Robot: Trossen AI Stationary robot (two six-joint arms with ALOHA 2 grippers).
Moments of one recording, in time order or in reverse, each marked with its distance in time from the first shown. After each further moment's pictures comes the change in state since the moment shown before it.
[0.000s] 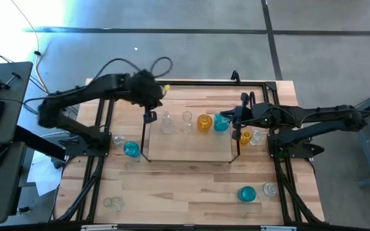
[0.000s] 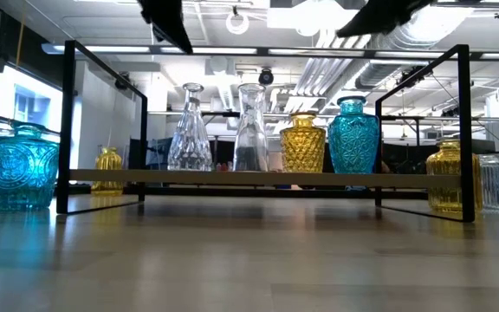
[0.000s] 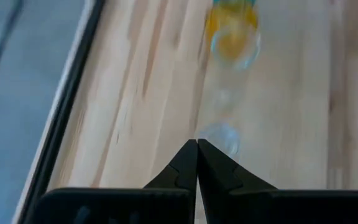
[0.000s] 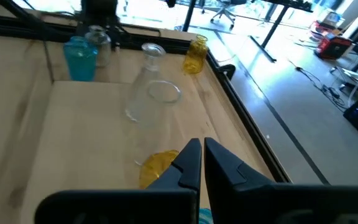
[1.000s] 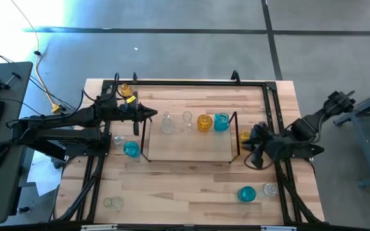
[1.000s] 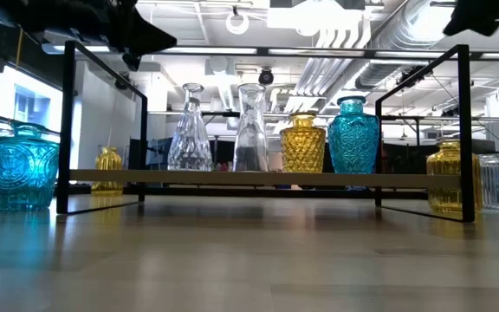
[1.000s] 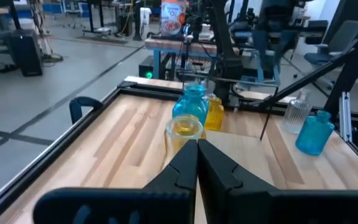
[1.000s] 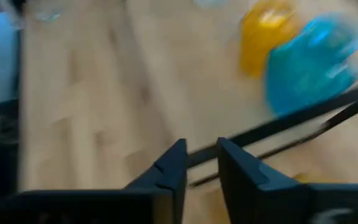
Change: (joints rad) left arm 0.000 -0.578 -0.935 1.127 0.174 -0.178; right arm 0.570 -0.012 0.110 -0.632 0.129 0.979
